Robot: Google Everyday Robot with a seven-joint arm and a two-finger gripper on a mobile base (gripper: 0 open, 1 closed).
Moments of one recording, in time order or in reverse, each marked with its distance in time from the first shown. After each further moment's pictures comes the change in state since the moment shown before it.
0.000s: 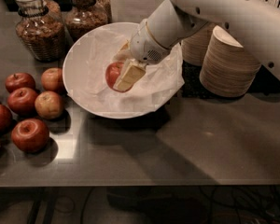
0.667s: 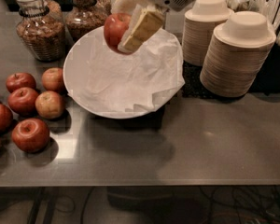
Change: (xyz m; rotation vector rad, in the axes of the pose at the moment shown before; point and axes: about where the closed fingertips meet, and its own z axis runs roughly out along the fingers) arm -0.083 -0.006 -0.127 0.157 -0.090 -0.199
